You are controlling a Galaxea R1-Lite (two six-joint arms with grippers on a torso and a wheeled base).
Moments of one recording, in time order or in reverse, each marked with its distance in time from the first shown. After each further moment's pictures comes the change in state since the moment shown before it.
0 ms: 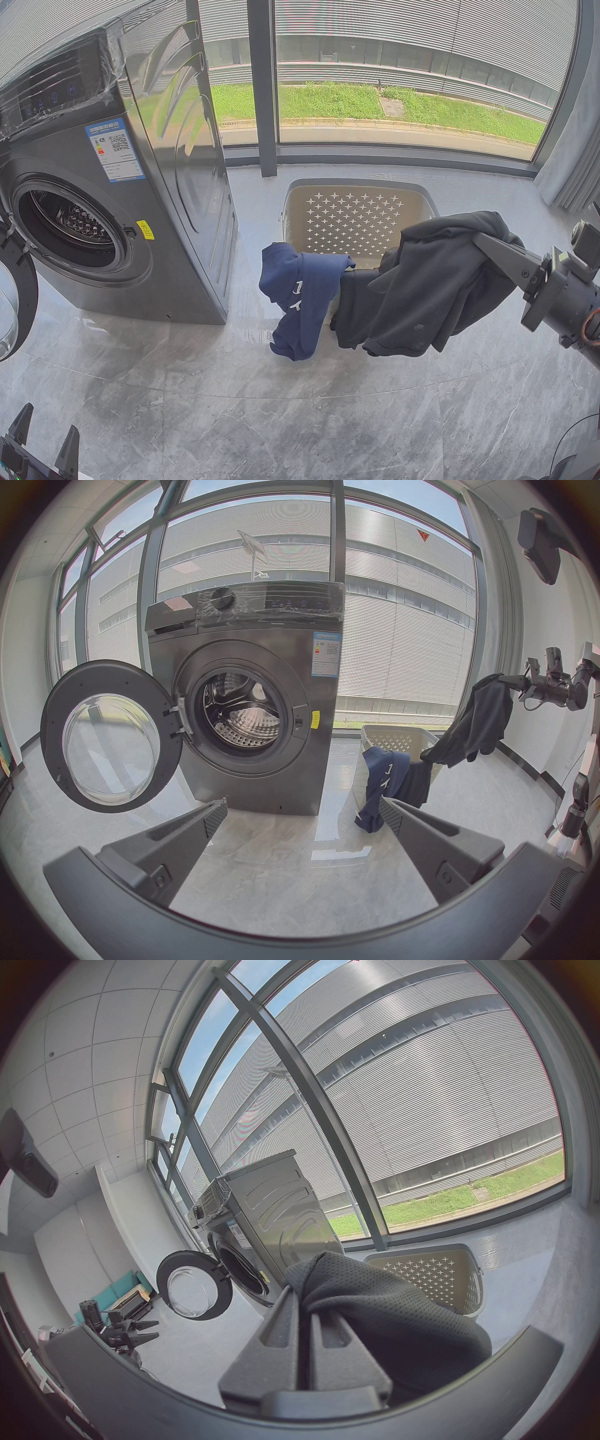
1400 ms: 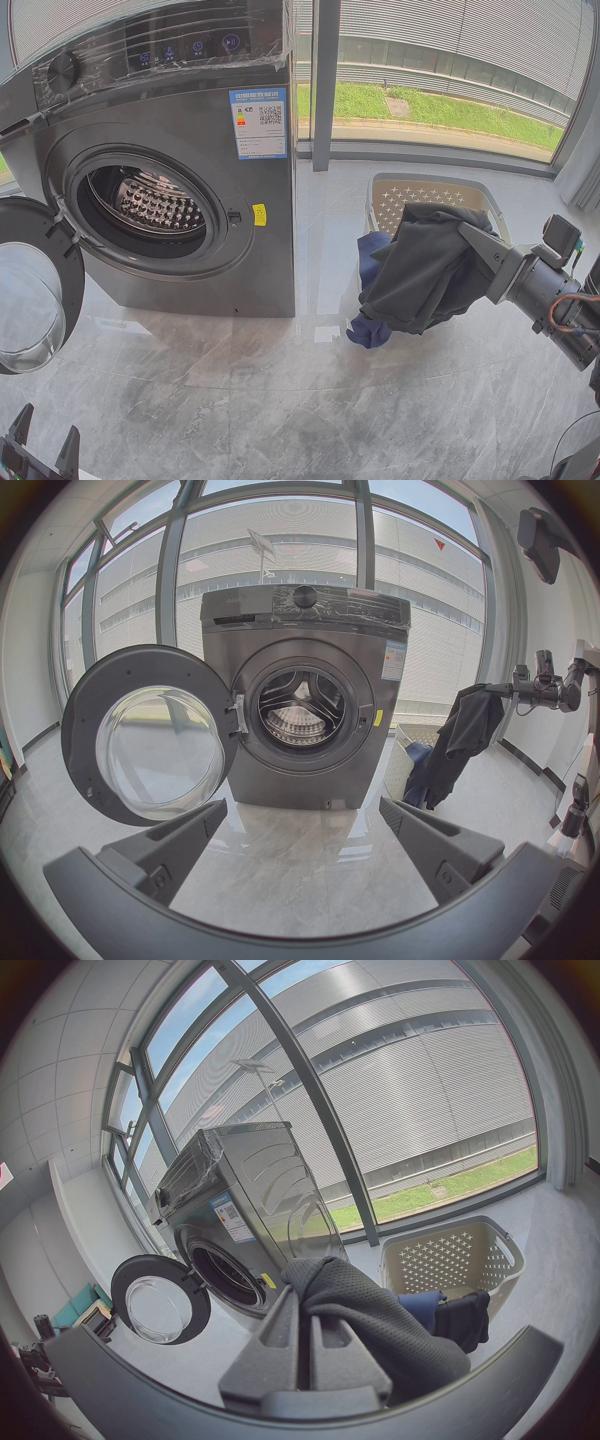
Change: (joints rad) left arm 0.000 0.000 0.000 0.000 0.000 0.001; right arm 0.008 0.136 -0.047 -0.050 -0.232 0.018
